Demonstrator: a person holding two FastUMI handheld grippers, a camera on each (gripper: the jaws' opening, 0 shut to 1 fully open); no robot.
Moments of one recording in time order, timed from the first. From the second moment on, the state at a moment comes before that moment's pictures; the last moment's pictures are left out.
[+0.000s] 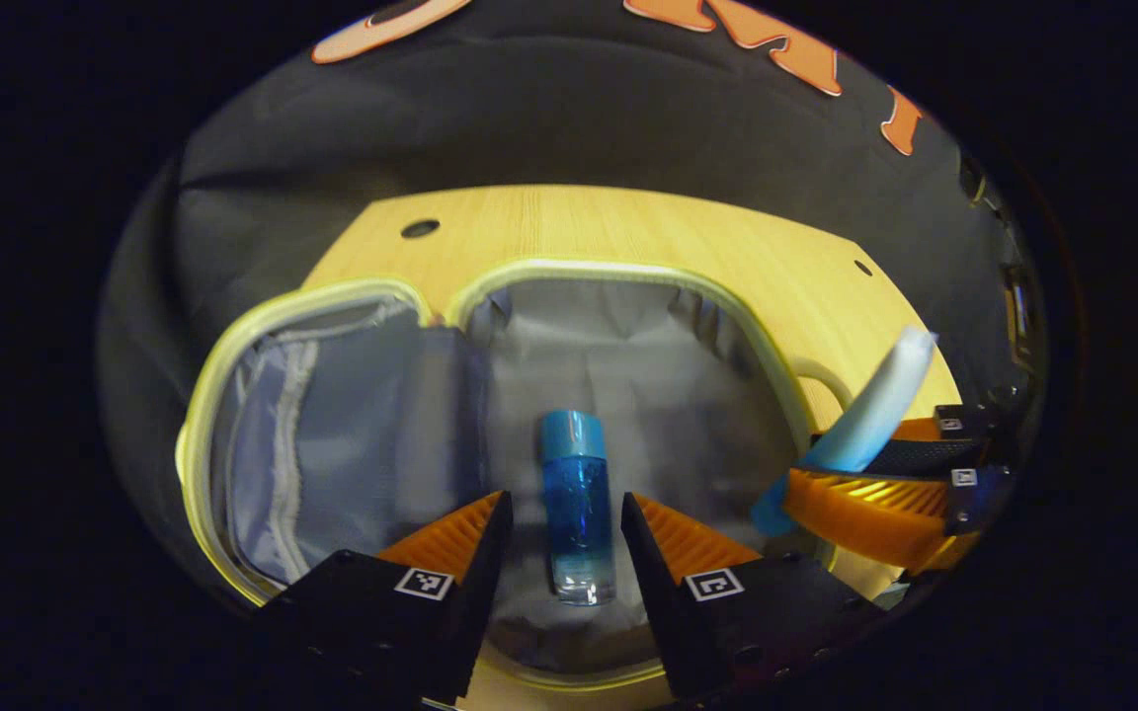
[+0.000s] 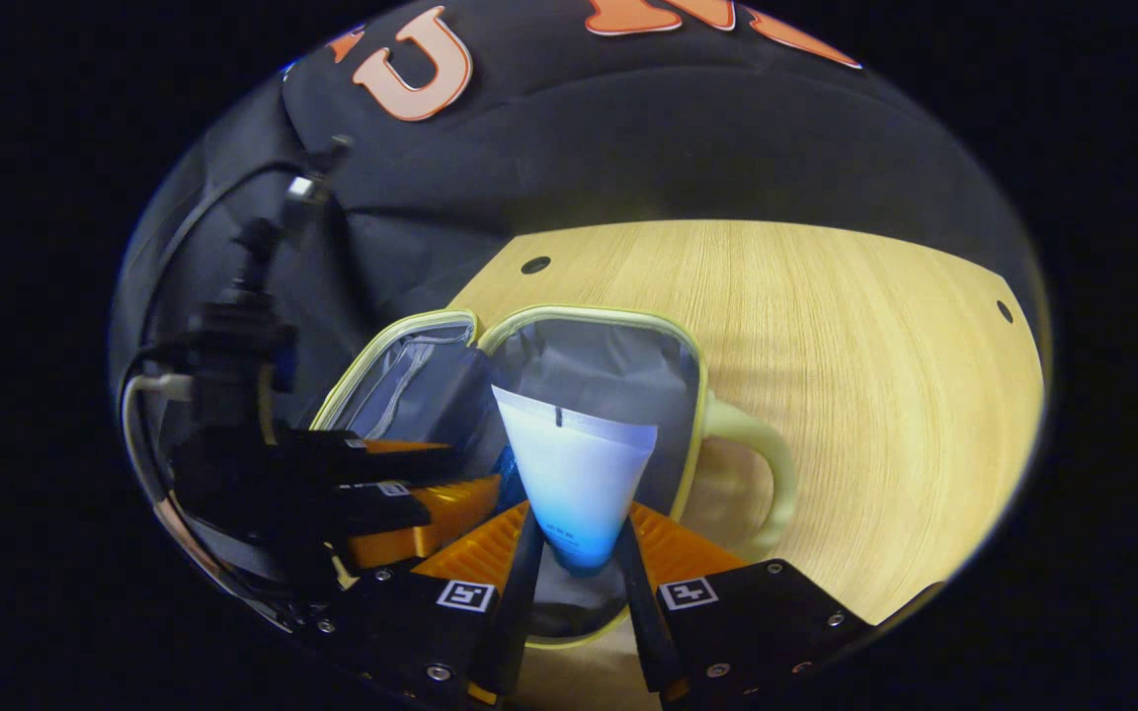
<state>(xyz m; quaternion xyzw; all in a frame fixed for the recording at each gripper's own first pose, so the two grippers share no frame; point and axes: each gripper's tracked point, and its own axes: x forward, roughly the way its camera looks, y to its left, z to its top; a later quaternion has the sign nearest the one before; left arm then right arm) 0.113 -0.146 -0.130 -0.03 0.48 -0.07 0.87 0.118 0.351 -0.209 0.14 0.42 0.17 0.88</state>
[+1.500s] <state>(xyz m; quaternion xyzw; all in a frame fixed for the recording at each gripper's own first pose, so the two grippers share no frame) 0.019 0.196 -0.078 -0.26 0.36 0.25 0.86 0.123 0.277 -0.128 0.27 0.41 0.06 0.87</state>
